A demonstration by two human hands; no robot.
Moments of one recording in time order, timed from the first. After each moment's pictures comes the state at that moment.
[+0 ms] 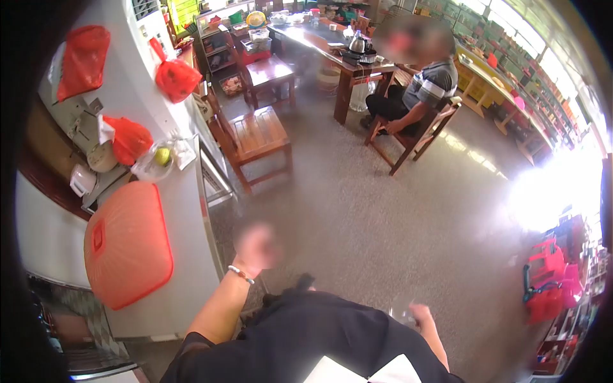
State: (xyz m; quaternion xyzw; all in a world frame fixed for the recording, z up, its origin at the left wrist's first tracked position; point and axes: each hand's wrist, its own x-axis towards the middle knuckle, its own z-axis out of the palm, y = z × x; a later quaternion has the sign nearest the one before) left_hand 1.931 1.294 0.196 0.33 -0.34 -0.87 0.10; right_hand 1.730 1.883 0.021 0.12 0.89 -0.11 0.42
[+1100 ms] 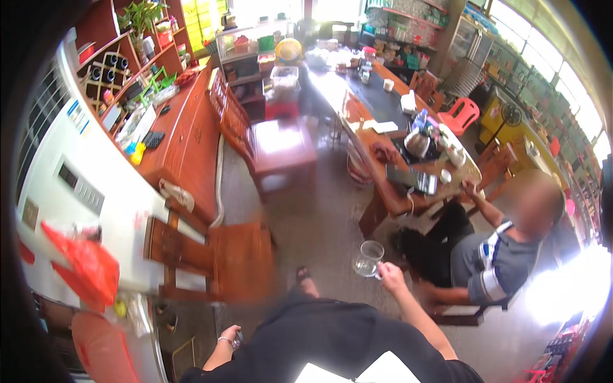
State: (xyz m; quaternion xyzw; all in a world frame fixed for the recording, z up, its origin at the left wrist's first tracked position) left_hand 1.519 0.874 -0.098 0.72 -0.22 -0.65 -0.01; right_hand 0.897 1.057 0.058 -0.28 0.83 -0.41 0.27
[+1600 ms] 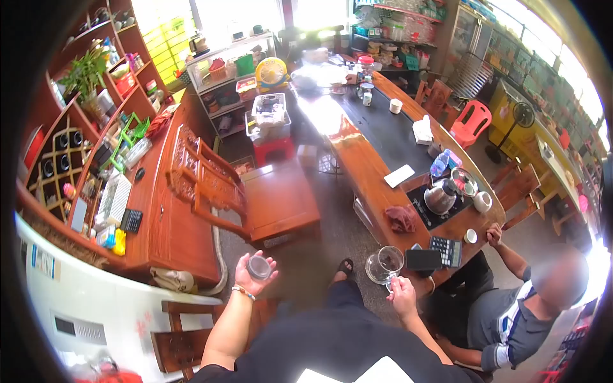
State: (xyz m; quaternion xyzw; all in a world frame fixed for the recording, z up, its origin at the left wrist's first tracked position) left_hand 1.042 0.440 0.133 0.37 -0.08 -0.89 0.23; right_hand 0.748 0.782 0.146 -0.15 0.75 -0.59 0.26
